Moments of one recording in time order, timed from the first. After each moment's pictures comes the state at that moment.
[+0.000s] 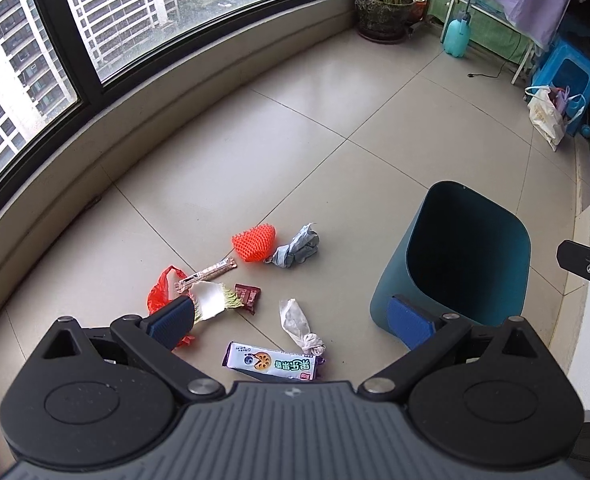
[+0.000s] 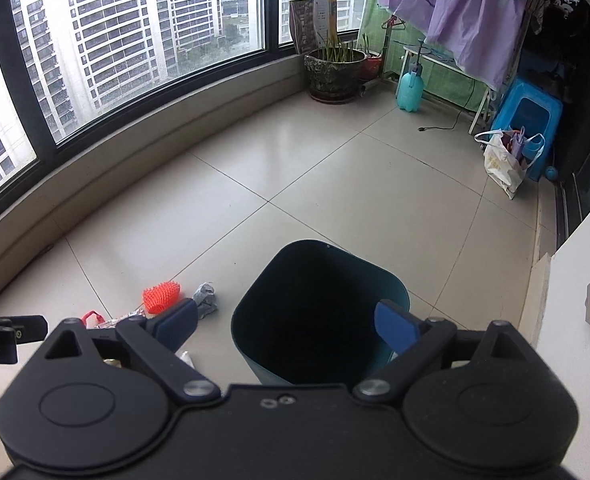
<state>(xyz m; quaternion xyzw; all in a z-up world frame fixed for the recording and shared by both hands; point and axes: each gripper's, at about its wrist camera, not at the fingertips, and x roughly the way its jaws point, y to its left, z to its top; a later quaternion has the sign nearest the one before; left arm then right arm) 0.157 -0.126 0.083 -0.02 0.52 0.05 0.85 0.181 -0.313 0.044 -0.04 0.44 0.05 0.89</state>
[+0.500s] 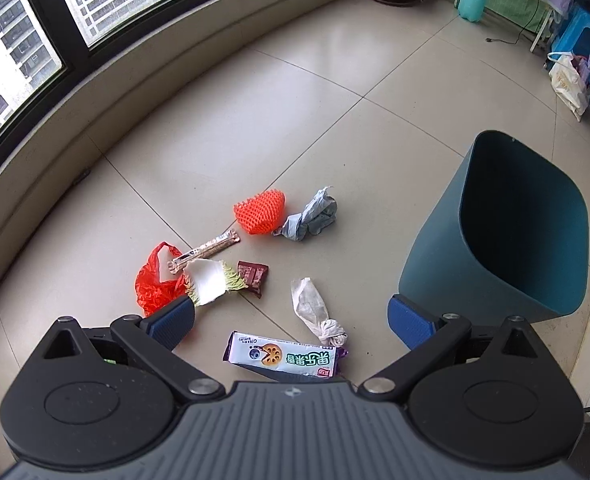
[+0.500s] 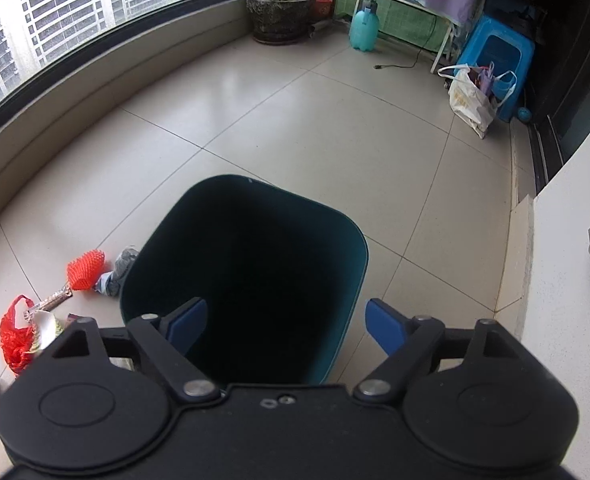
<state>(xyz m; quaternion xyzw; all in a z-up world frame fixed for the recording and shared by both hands) 0.179 -0.109 -0.031 -0.01 0.55 0.05 0.83 0.225 -0.369 -0.064 -0.04 0.50 -0.03 0.86</state>
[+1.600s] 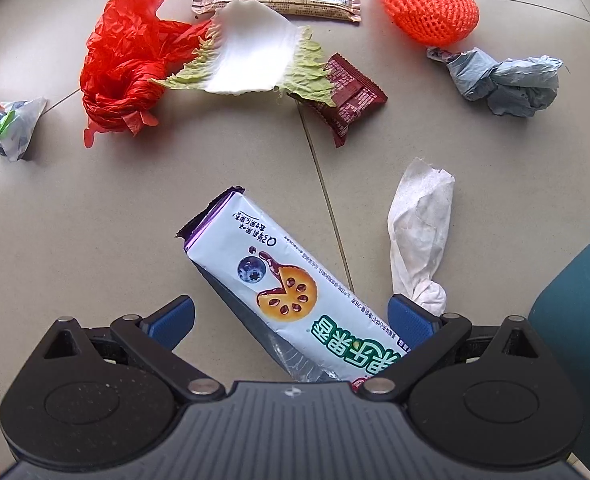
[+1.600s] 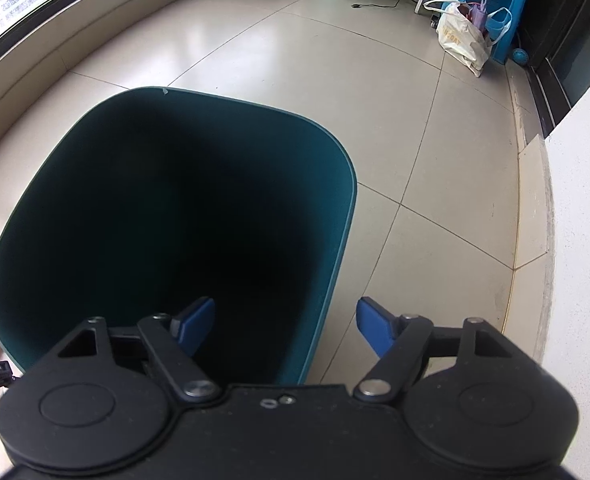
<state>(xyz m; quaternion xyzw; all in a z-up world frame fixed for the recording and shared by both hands) 0.214 -0.027 -0.344 -0.24 0.69 0.24 0.64 0.249 -0.392 -0.161 -0.01 0.55 -0.05 0.83</state>
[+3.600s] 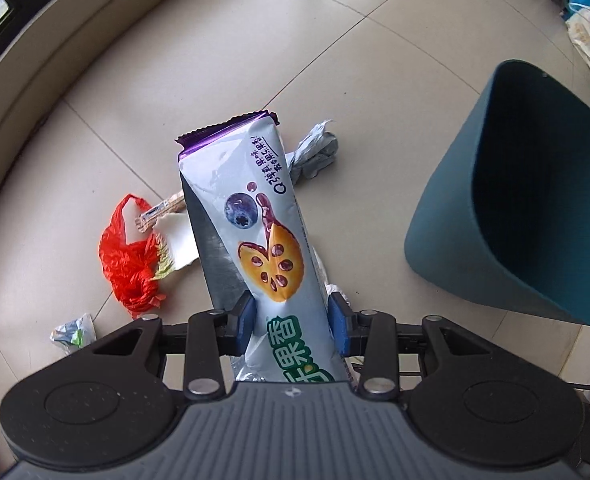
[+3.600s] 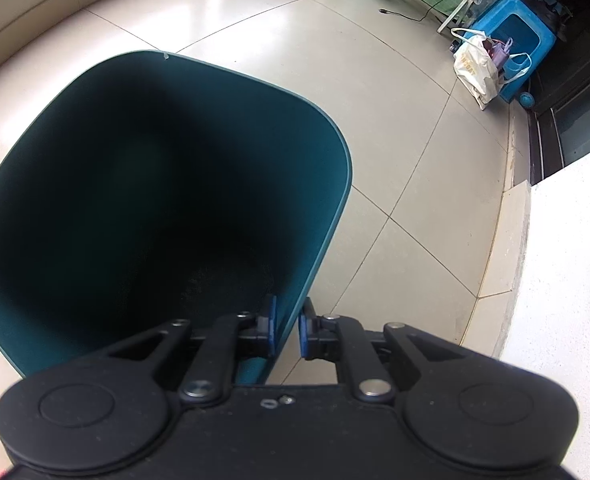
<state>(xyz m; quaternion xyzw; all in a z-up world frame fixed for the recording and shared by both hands) 0.263 -0.099 -0.097 -0.01 0.65 0.03 0.76 0.282 -0.371 -0.161 -0.12 0.58 -0.05 0.81</state>
